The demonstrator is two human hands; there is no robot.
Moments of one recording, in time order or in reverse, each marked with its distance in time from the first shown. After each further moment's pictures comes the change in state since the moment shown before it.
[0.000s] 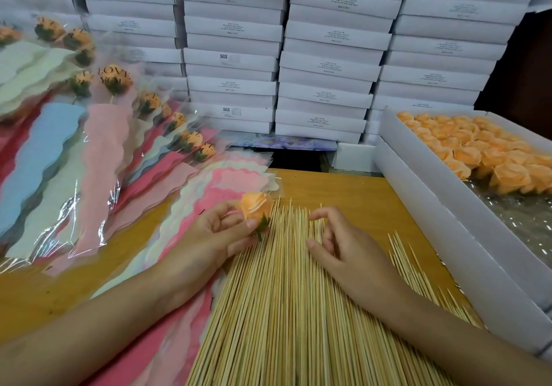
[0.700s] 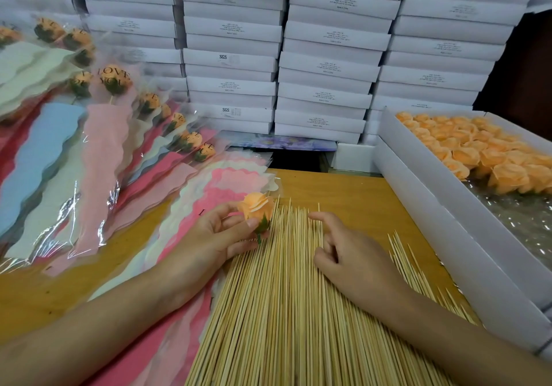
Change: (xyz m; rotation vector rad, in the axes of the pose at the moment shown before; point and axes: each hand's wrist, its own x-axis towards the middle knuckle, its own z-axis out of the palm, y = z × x) left_hand 0.001 -0.002 -0.001 0.014 -0.011 -0.002; right_hand -0.001 -0.003 -0.003 -0.084 -0.063 0.051
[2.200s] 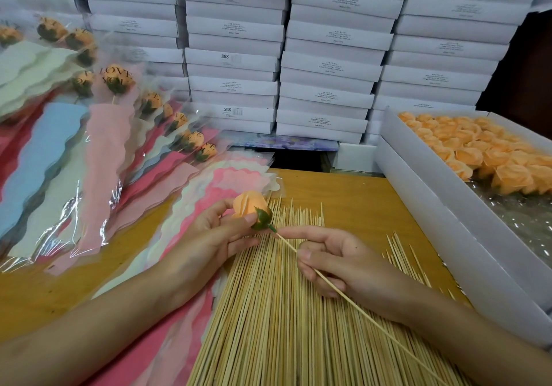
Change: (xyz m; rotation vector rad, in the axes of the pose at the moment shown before) left_hand 0.001 0.002 0.000 -0.101 -0.001 0.023; right_hand 0.001 -0.007 -0.005 1.189 -0.508 0.025
